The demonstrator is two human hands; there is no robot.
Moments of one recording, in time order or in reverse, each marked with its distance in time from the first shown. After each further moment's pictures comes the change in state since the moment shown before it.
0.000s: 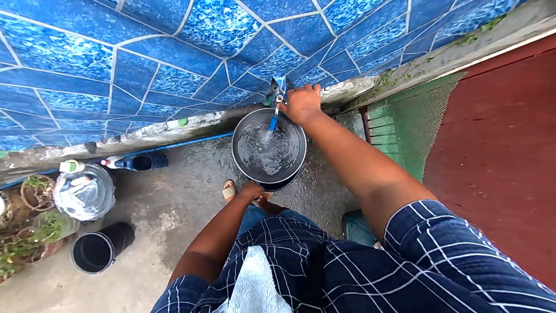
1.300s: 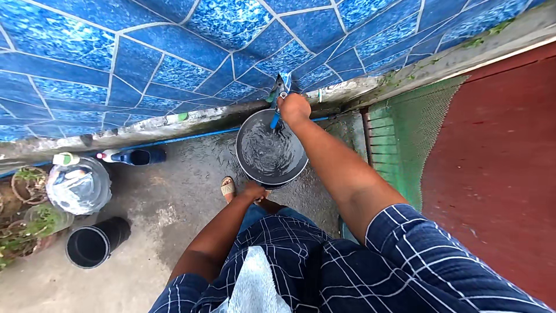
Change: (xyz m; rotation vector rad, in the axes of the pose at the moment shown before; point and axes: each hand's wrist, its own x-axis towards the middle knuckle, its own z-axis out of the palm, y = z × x) left_hand -0.003 -0.006 0.001 0.098 -0.028 0.020; right_hand 0.003 -0.045 0.008 0.344 -0.150 0.384
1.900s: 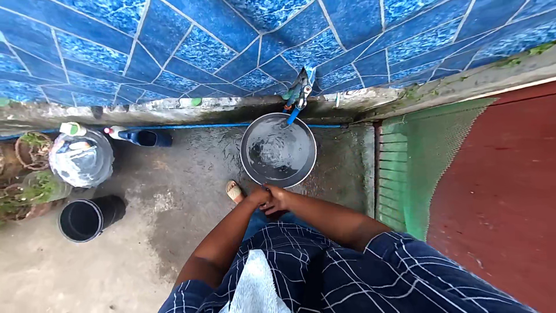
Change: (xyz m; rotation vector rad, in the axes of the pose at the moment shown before) left_hand 0.003 -0.043 0.031 -0.113 0.002 0.098; right_hand -0.125 0.108 0.235 0.806 -1.047 0.524
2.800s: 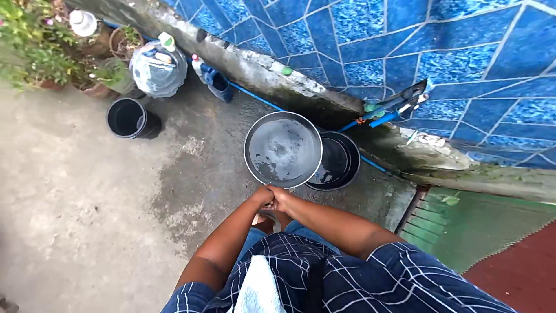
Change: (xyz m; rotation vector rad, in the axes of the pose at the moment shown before) left_hand -0.089 -0.198 0.044 -0.505 0.237 0.032; right_hand 0.022 0.131 0.153 -0.239 0.078 -0.032
